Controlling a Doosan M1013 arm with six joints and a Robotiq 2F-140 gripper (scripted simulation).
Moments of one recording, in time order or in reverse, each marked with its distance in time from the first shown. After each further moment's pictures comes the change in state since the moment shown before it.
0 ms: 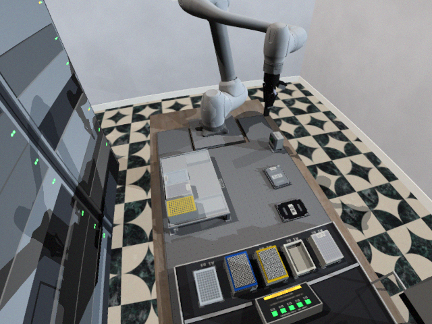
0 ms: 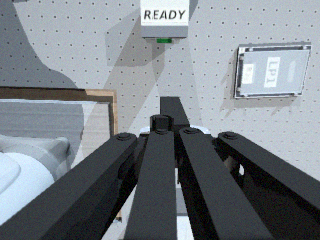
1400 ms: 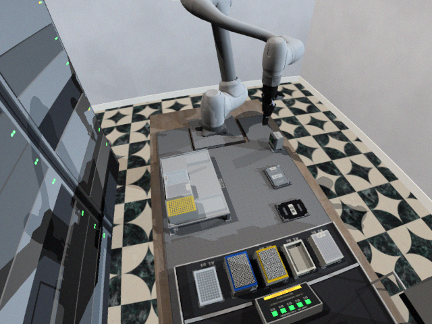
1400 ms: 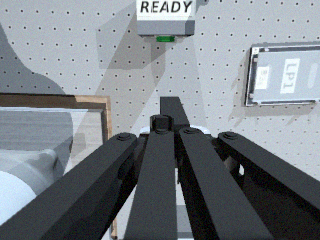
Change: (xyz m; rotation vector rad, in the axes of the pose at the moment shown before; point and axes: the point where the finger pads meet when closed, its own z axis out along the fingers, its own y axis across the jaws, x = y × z) arm 0.000 0.000 0.060 0.000 0.000 0.000
